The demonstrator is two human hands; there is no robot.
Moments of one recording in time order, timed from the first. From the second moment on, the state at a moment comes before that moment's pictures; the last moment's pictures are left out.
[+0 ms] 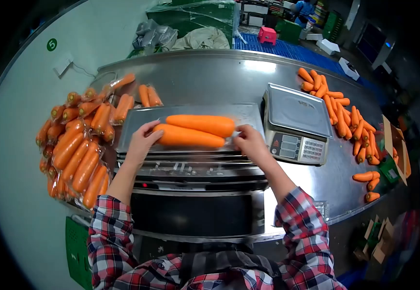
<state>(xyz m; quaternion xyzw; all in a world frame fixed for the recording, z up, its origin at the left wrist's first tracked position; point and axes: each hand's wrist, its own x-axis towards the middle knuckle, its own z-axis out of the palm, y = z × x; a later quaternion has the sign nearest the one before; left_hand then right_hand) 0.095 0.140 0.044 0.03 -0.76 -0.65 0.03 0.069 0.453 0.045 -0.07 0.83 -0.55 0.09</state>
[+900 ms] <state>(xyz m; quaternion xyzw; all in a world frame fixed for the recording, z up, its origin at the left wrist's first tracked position) 0.091 0.051 0.007 -0.03 -0.84 -0.52 0.14 0.103 0.426 0.061 0.09 0.83 -0.54 -0.03</state>
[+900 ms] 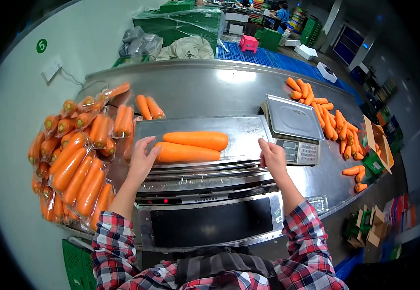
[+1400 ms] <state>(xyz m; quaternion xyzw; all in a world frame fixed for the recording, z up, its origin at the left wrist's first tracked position) 0.049 0.065 0.006 -0.12 -0.89 -0.40 0.15 0.051 0.375 0.061 -0.23 0.93 -0.28 0.08</state>
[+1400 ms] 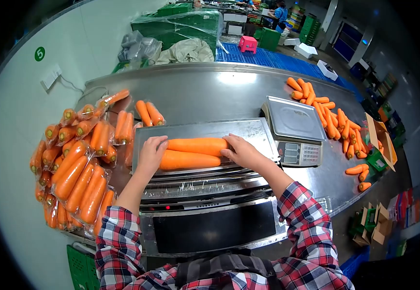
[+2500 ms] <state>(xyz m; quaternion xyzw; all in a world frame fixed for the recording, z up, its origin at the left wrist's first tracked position) 0.177 0.045 0.005 0.00 -0.96 -0.21 0.20 0.144 0.400 0.025 -0.19 0.95 -0.21 -0.11</state>
